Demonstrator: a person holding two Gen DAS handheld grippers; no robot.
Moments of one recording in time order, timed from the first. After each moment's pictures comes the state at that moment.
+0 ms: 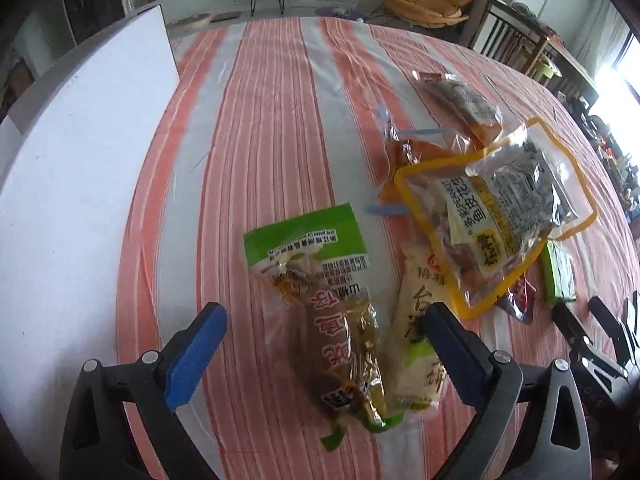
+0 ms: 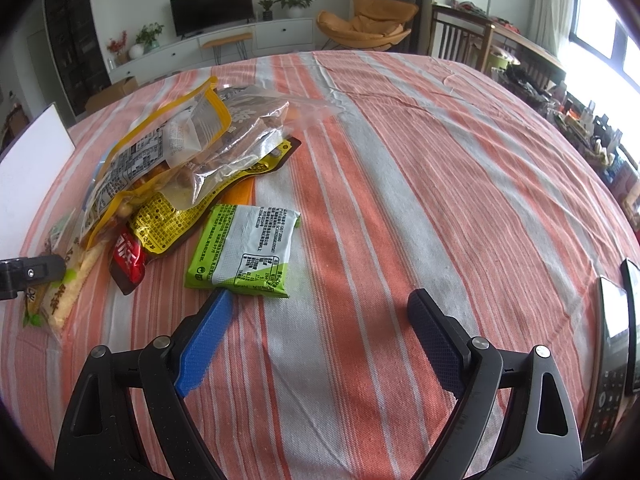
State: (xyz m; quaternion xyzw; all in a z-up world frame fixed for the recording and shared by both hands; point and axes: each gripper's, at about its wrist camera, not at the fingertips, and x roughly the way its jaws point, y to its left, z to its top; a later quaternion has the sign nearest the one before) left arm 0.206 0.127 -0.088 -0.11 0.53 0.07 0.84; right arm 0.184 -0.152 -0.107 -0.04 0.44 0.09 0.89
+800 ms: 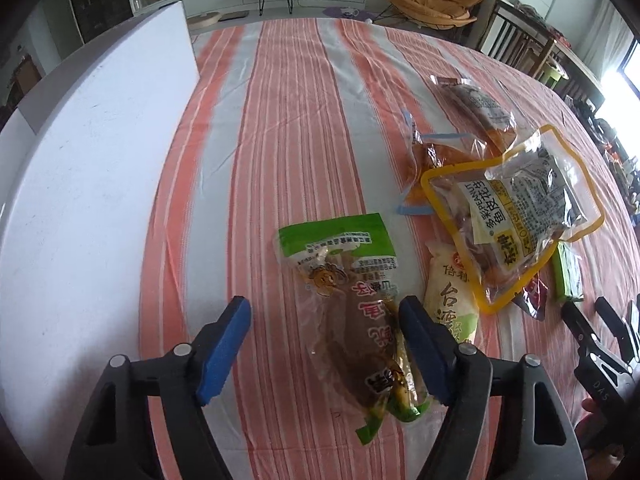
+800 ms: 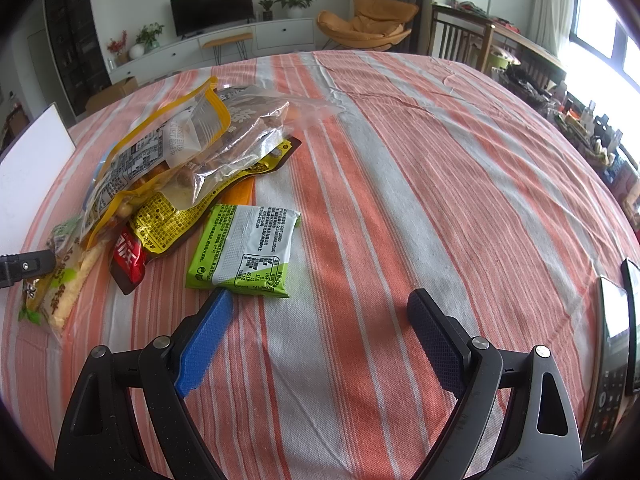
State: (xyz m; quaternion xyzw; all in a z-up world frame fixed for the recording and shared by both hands) left arm 0.201 0.137 -0.088 -0.10 0.54 0.08 0.83; right arm 0.184 -0.152 -0.107 -0.04 0.44 0.09 0.89
